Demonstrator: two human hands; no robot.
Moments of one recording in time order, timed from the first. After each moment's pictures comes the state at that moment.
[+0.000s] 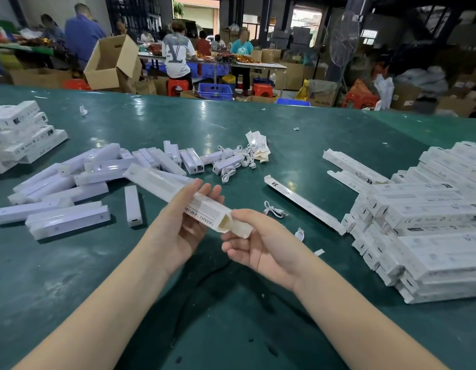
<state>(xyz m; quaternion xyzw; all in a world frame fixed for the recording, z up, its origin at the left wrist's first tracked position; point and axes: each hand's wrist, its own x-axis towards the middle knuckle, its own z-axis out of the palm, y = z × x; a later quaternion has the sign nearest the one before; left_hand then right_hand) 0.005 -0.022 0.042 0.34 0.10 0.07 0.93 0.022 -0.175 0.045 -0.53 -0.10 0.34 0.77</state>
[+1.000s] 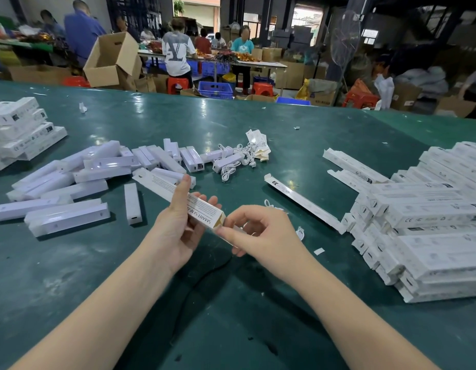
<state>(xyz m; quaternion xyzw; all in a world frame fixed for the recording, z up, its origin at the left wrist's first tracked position) 0.013 -0.023 0.032 0.39 0.22 0.10 0.88 0.023 -0.181 0.030 -0.75 -0.29 0.07 0.59</state>
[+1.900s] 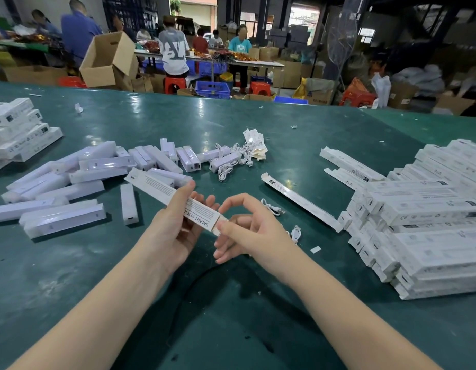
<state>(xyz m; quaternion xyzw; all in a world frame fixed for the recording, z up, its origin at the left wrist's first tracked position) 0.009 -0.024 0.037 0.39 0.20 0.09 0.90 0.021 -0.177 0.037 -0.64 -0.26 0.21 0.70</state>
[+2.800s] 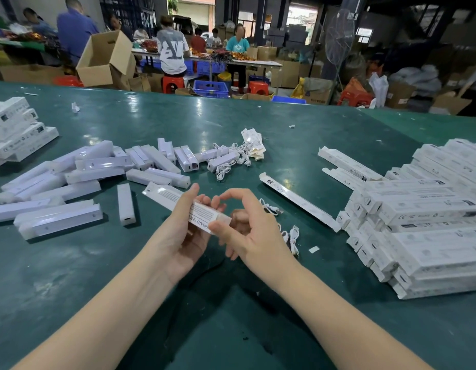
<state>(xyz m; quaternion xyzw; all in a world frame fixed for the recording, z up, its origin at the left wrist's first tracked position) -0.002 -0.037 0.039 0.31 0.17 0.03 0.94 0.023 -0.173 0.022 -0.73 -0.32 0.03 0.60</state>
